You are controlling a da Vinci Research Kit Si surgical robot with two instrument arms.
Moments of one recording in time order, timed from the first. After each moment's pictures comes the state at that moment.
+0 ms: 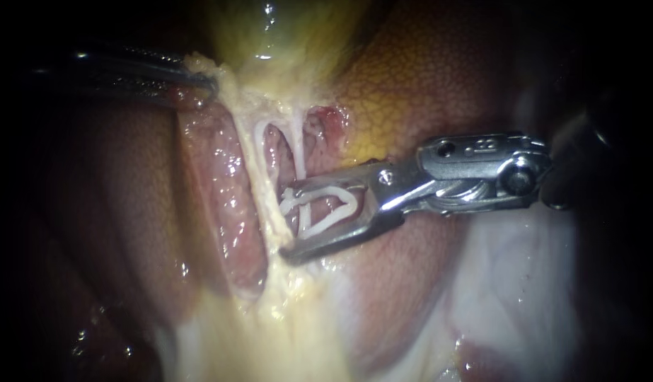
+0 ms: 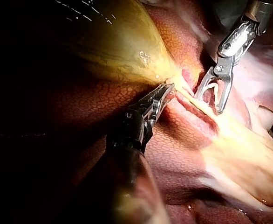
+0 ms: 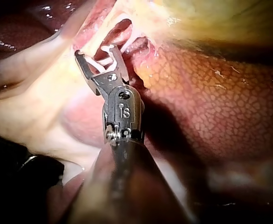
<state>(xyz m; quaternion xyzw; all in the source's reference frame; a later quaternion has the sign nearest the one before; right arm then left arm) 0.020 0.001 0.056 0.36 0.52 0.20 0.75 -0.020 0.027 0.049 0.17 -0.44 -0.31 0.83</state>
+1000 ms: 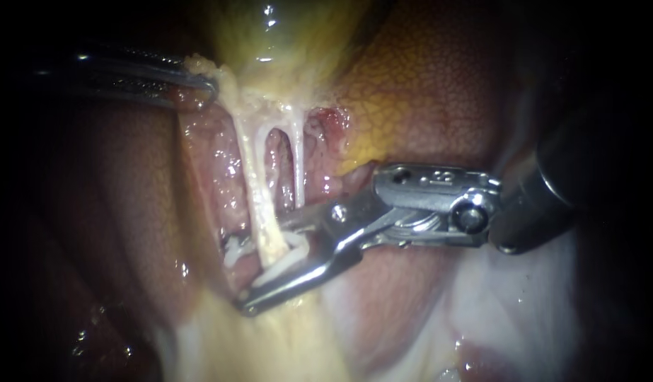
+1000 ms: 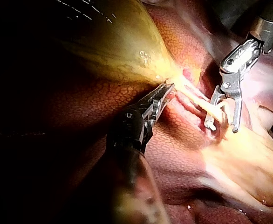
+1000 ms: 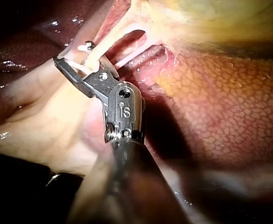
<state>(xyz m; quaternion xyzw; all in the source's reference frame) 0.025 -0.004 0.054 0.46 0.57 0.12 0.67 -0.020 0.027 0.049 0.17 -0.44 -0.31 0.83</state>
